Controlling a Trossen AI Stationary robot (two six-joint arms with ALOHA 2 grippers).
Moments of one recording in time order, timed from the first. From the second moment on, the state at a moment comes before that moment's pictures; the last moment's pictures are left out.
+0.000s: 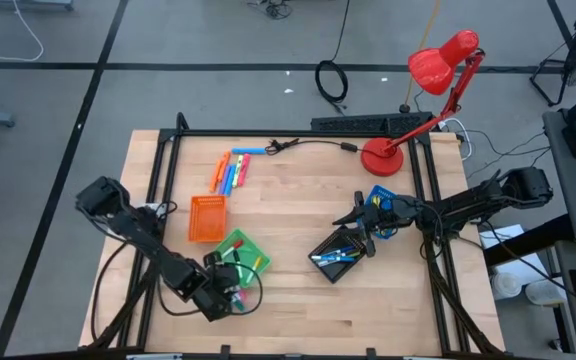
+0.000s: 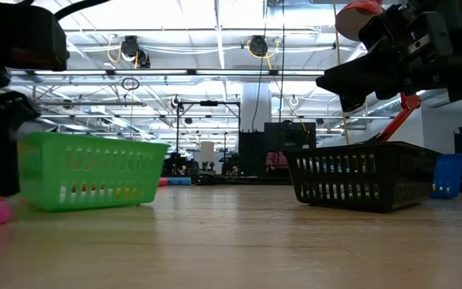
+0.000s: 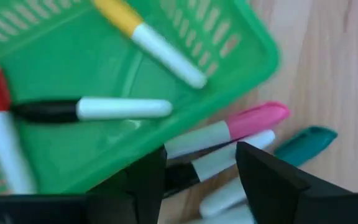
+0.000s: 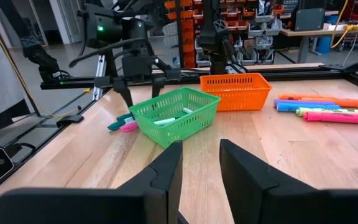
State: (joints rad) left arm -0.73 1.68 0.86 -0.43 -0.33 -0.96; right arm 0.05 1.19 0.18 0.94 -0.10 0.09
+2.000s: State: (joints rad) left arm -0.66 1.68 1.21 -0.81 -0.42 -0.47; right arm 0.05 1.19 0.18 0.95 -0.10 0.11
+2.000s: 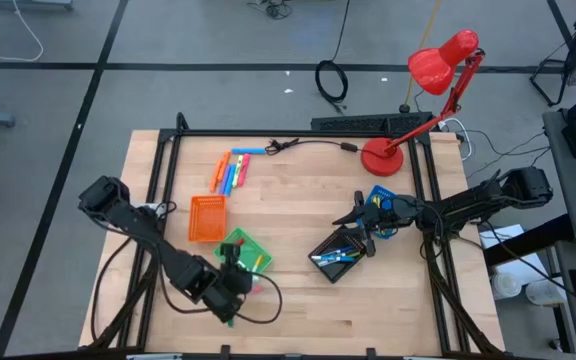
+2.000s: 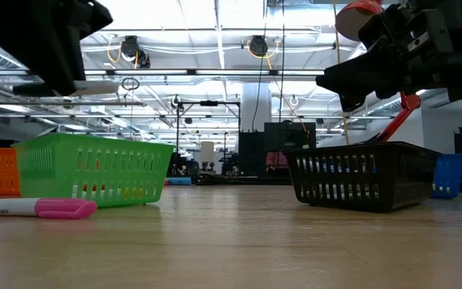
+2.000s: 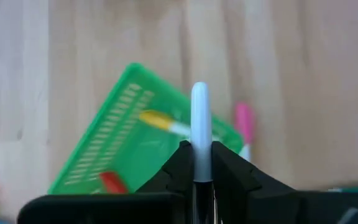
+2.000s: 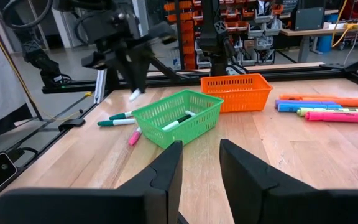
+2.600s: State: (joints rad) left arm -0.51 1.68 1.16 -0.92 -0.38 -0.54; right arm 0.05 1.19 0.18 0.95 -0.10 0.11
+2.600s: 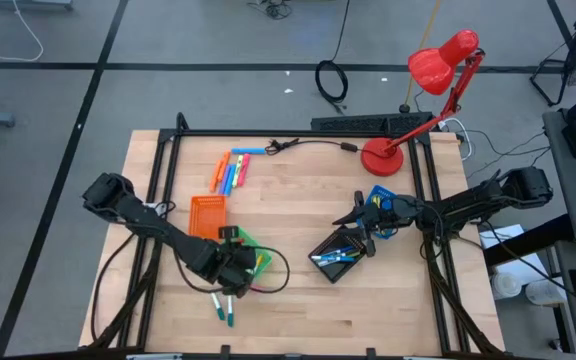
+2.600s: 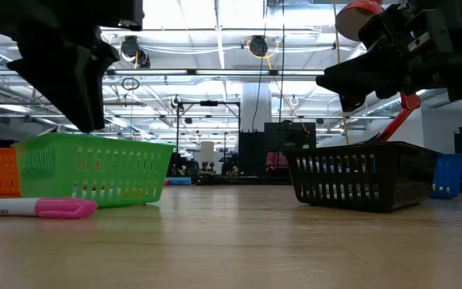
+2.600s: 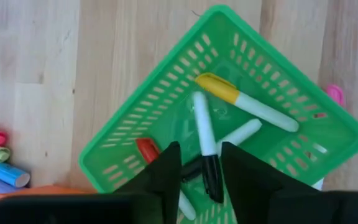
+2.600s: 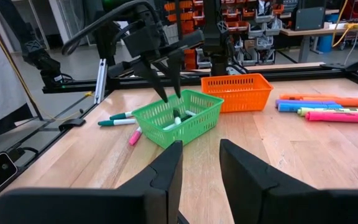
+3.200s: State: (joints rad) left arm -0.61 1.68 1.26 -0.89 -0.28 -0.59; right arm 0.05 1.19 0.18 0.94 -0.10 0.11
